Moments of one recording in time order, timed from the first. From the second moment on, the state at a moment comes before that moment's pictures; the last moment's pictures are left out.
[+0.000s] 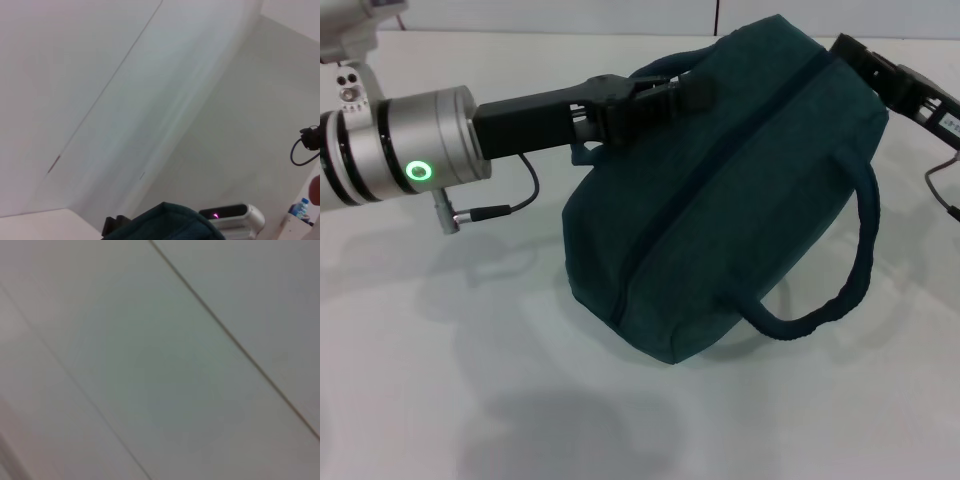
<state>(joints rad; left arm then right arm) -0.65 -2.08 0.78 0.52 1.63 1.69 -1.68 0.55 2.02 -1.38 -0.32 -0.69 -1.29 1.37</state>
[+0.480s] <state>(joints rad) -0.71 -2.09 0.84 0.49 1.63 1.54 -1.68 0.46 1.98 -1.29 -0.30 -0.70 -1.32 1.40</state>
